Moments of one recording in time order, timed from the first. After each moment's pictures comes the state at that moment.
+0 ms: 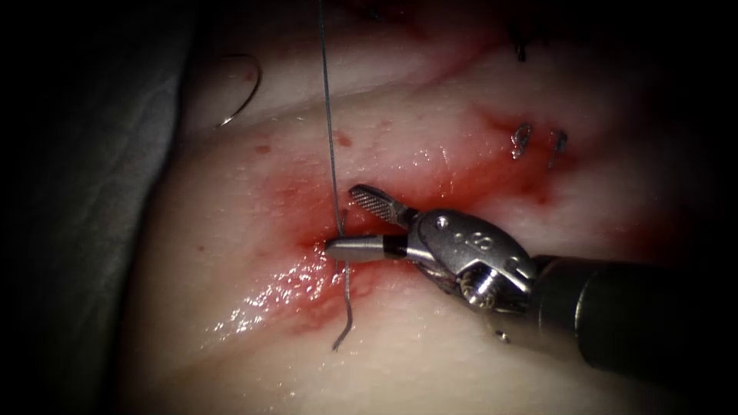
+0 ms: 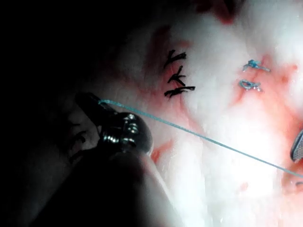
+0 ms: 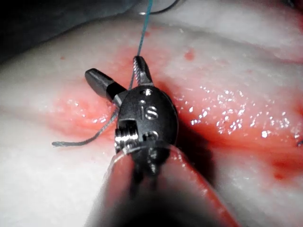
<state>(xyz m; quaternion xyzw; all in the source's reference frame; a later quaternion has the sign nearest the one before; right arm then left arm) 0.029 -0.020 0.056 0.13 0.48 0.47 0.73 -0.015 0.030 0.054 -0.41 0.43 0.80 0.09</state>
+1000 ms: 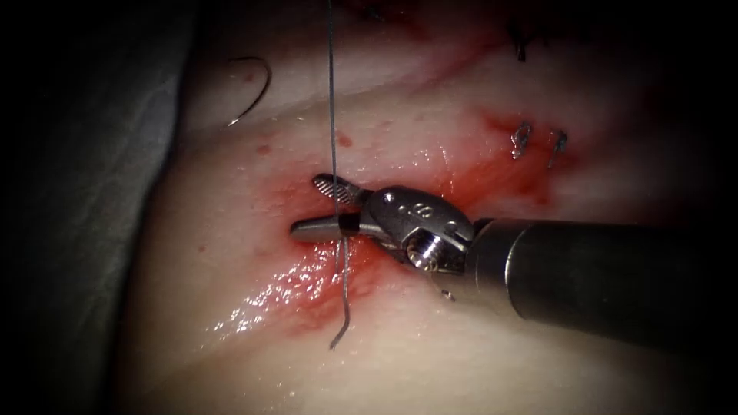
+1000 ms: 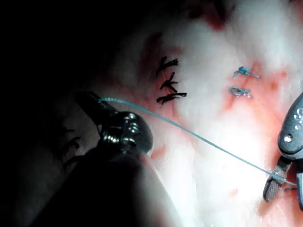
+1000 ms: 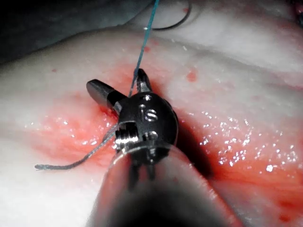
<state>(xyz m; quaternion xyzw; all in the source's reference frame) 0.033 -0.018 0.060 0.12 0.47 0.45 0.75 -0.016 0.029 0.052 -0.41 0.43 0.80 0.09</state>
